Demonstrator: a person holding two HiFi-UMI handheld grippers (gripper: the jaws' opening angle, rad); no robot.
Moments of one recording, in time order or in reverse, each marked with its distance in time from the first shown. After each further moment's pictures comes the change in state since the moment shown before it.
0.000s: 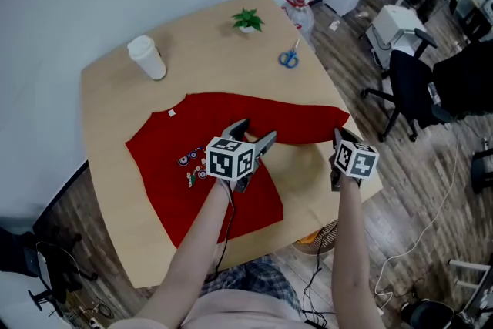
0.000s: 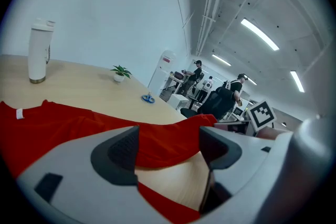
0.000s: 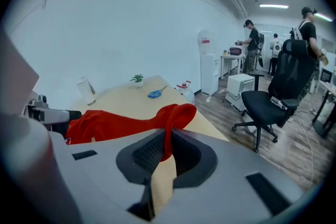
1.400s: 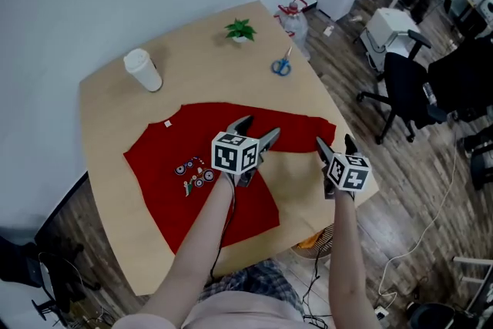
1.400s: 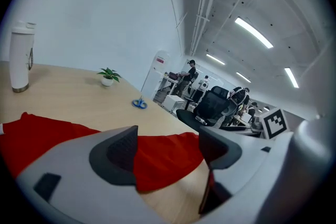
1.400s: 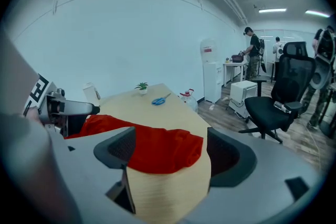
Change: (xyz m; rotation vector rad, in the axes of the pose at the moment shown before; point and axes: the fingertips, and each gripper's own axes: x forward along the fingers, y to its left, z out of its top) left arm 0.032 -0.010 0.025 0.049 -0.010 -0.047; right arm -0.016 0.012 0.006 -0.022 -0.105 0.030
